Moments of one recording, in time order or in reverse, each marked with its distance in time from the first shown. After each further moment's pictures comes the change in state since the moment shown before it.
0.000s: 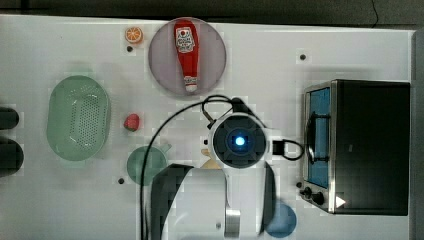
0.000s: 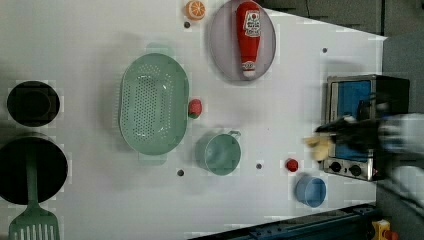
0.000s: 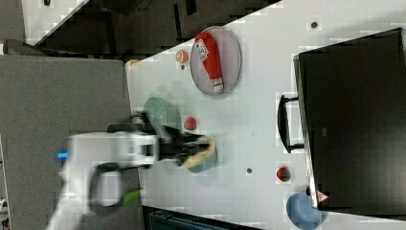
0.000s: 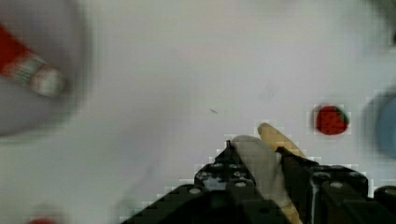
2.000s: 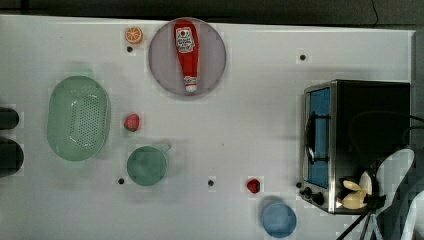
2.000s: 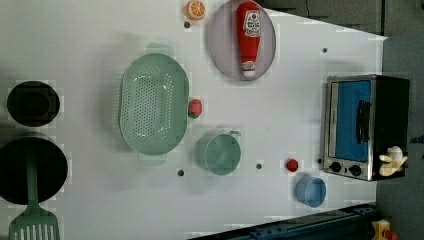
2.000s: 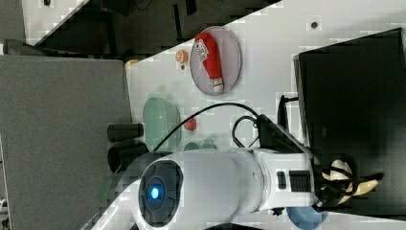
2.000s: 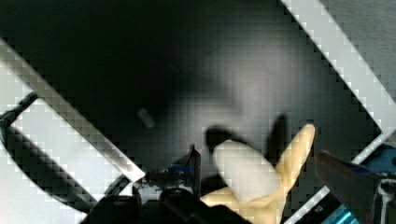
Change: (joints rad) arm -0.089 0.315 -0.641 0.409 0.013 -0.106 -0.834
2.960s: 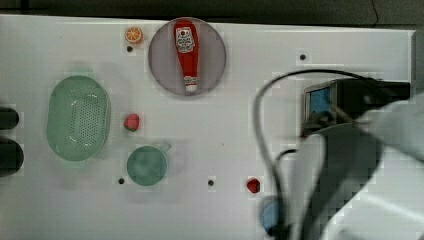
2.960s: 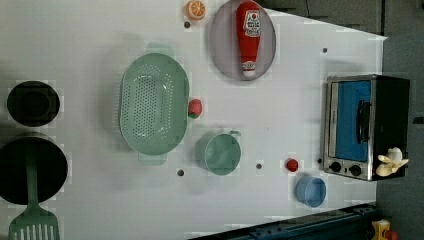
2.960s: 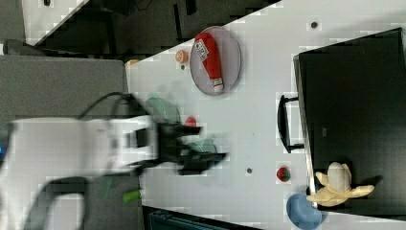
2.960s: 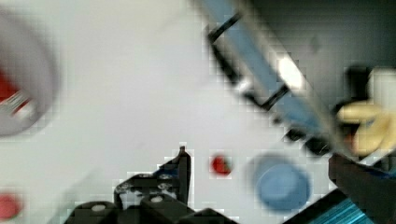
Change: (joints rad) arm 0.064 -0.212 0.319 0.086 0.010 -0.342 0.284
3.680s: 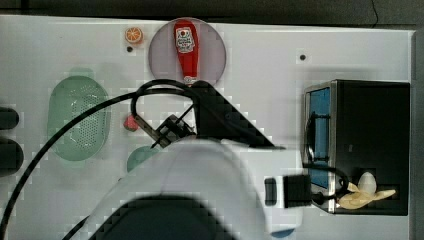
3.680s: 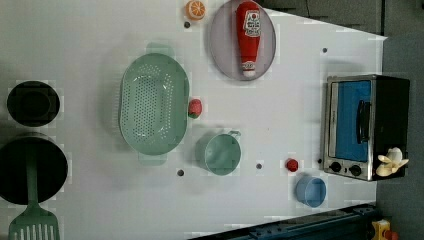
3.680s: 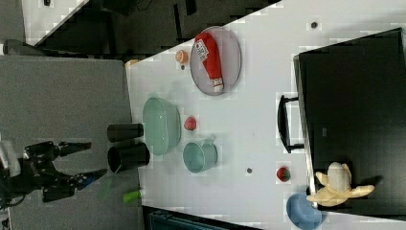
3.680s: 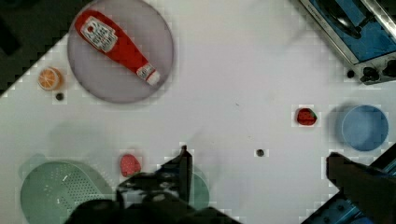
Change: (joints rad) arm 0.092 -0.259 0.375 0.045 -0.014 -0.125 0.535
